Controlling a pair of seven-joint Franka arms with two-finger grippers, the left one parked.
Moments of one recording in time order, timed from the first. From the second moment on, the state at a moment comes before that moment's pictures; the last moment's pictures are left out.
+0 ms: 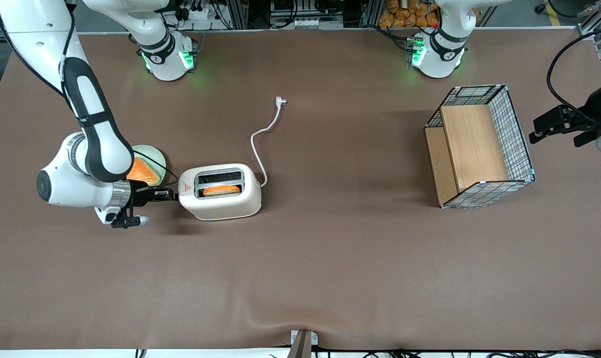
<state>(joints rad) 0.06 0.47 -0.02 -1.90 0.58 2.10 -0.35</state>
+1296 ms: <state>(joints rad) 0.06 0.47 -0.02 -1.89 0.58 2.10 -0.36</state>
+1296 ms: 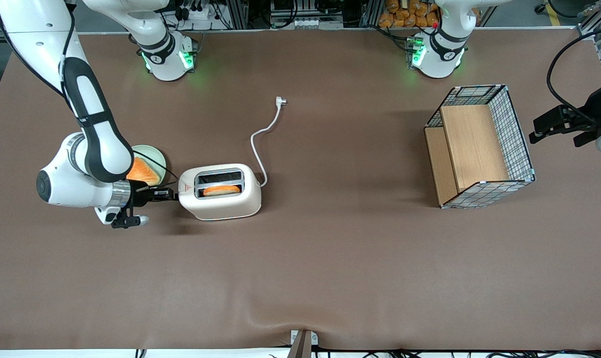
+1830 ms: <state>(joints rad) 0.05 0.48 -0.03 -1.83 0.58 2.07 -0.38</state>
